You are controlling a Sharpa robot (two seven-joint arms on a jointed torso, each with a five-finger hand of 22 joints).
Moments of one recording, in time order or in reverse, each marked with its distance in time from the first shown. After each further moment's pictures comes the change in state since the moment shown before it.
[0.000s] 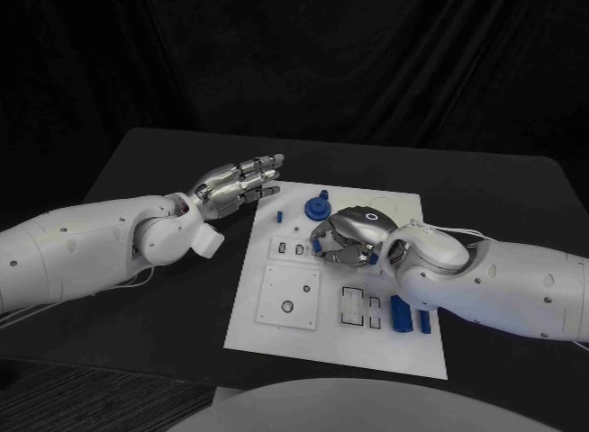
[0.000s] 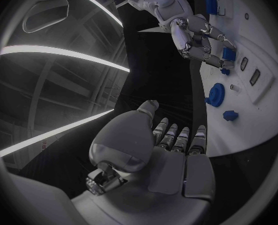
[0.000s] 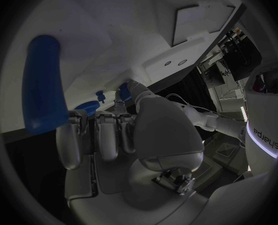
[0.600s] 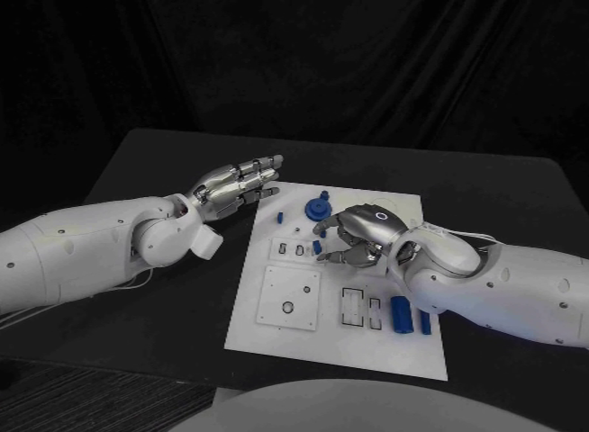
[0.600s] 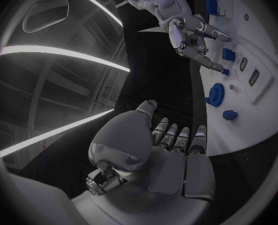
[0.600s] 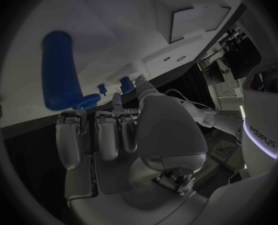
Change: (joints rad) left arm -0.001 -0.011 0.000 0.011 0.000 -0.005 0.001; left_hand -0.039 -0.014 -0.019 0.028 -0.038 0.004 0.004 0.004 0.000 0.002 -0.002 0.000 0.000 0.000 0.000 0.000 0.000 0.000 0.000 0.000 0.000 0.000; right arm -0.002 -0.042 0.004 0.032 -0.001 -0.066 0.023; right_hand -0.034 -0.050 -0.070 0.105 -0.201 -0.107 -0.005 -0.009 -0.074 0.000 0.000 0.000 0.000 0.000 0.000 0.000 0.000 0.000 0.000 0.000 0.000 0.000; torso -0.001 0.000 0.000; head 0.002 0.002
